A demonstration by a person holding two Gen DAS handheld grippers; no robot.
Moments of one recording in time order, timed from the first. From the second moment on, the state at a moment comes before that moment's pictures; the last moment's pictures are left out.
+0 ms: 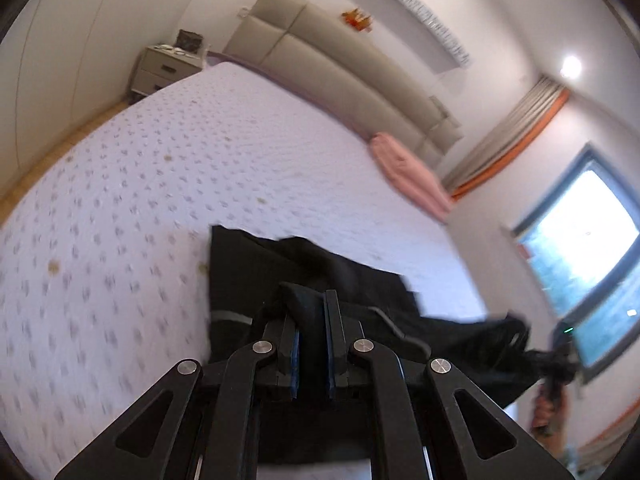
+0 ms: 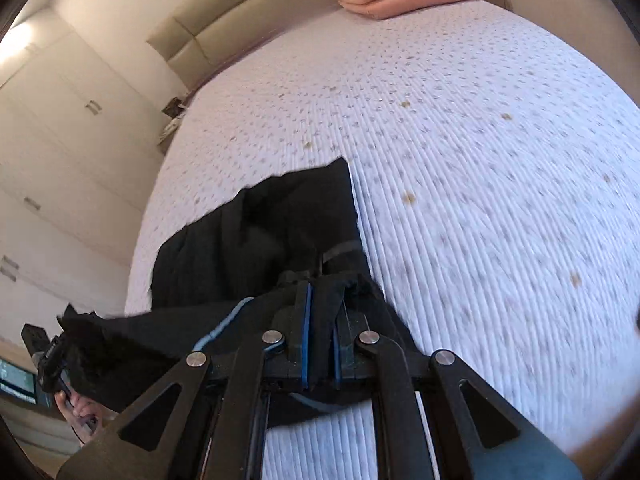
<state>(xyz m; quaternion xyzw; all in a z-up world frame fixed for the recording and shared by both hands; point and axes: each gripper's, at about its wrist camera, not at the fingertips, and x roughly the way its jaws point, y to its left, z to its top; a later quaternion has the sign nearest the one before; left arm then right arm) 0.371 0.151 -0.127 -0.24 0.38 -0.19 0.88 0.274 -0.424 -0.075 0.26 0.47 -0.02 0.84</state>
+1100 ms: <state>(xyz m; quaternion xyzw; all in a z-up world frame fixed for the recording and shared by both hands) 0.431 0.237 -0.158 -0.26 0.41 -0.25 0.84 0.373 -0.428 -0.142 0.20 0.49 0.00 0.85</state>
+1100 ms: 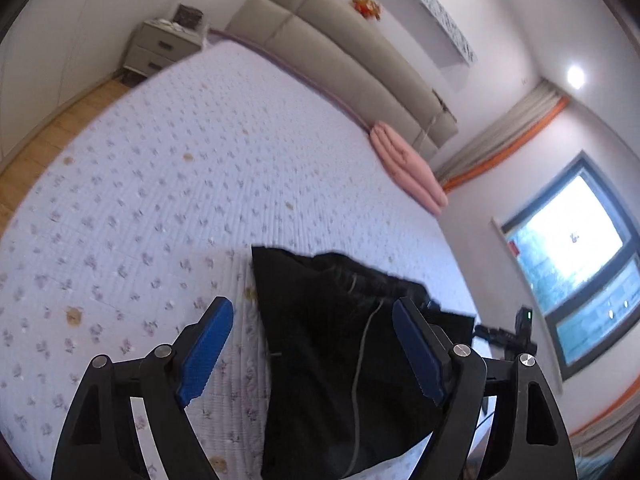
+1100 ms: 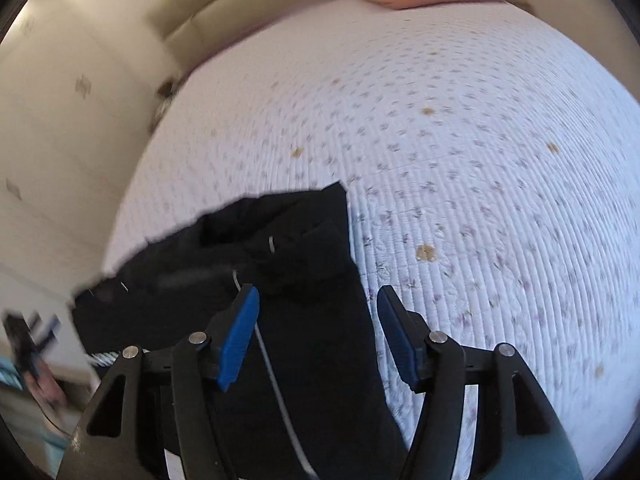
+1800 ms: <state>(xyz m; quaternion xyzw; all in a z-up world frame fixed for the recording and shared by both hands) 0.489 0.143 -0.244 -0.25 0.45 -0.36 0.78 0.416 -0.428 -0.201 0.13 0.49 0.11 0.86</state>
